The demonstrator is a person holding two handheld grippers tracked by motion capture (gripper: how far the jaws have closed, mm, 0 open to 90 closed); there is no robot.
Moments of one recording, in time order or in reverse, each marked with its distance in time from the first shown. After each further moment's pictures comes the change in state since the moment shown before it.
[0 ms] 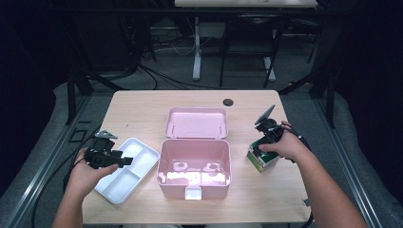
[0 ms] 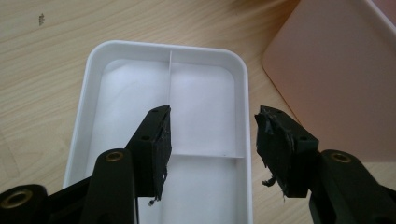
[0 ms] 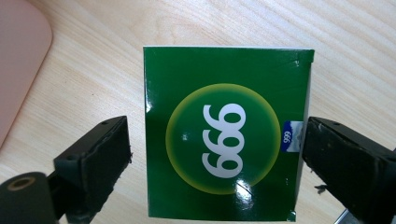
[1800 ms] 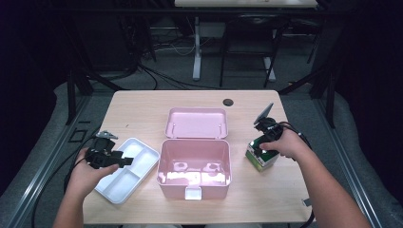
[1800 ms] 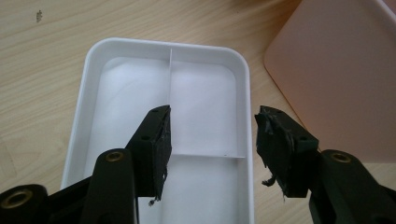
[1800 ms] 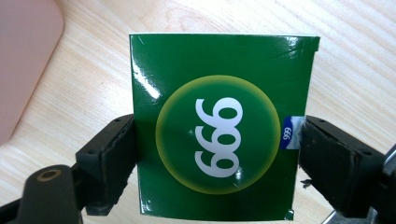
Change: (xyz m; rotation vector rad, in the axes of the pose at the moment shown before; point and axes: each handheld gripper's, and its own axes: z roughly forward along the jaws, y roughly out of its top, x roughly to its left) left arm 0.001 0.000 0.003 0.007 -0.003 -0.004; right arm 0.002 0.004 -0.008 0.044 0.019 -0.035
